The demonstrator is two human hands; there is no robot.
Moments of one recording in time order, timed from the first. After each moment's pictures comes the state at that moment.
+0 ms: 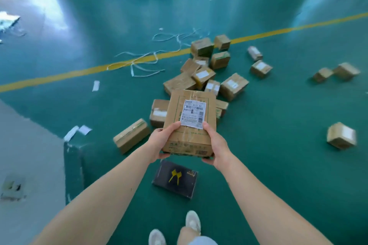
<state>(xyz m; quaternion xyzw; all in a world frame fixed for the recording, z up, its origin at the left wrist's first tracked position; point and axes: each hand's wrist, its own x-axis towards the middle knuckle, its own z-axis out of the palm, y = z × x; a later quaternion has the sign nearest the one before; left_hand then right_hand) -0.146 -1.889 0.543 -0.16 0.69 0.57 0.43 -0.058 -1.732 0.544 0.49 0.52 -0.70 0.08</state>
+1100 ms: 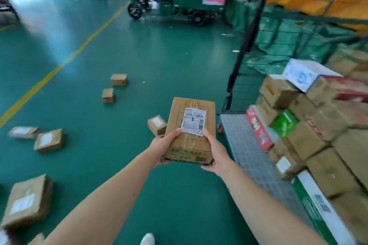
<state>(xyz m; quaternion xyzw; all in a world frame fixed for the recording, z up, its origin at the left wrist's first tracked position) 0.131 -1.163 0.622 0.35 0.61 0.27 0.66 0.313 -1.195 0.609 0.65 0.19 -0.61 -0.41</state>
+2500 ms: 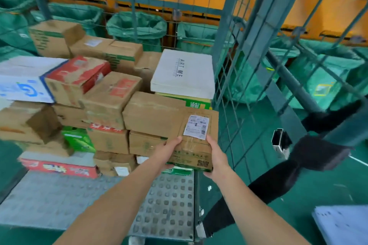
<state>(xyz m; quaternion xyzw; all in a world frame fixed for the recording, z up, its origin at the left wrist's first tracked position) 0.766 -1.182 0.596 0.62 0.23 -0.25 0.71 0.745 -1.348 0.623 0.57 -0.38 -0.14 -0.71</state>
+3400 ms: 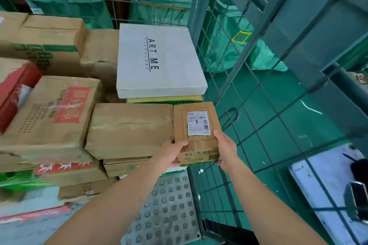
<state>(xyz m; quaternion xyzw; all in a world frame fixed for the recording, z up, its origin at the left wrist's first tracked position) 0.965 -1.193 0.535 0.64 0.18 -0.42 0.62 0.917 -1.360 0.555 0.63 -0.46 -0.02 -0.62</state>
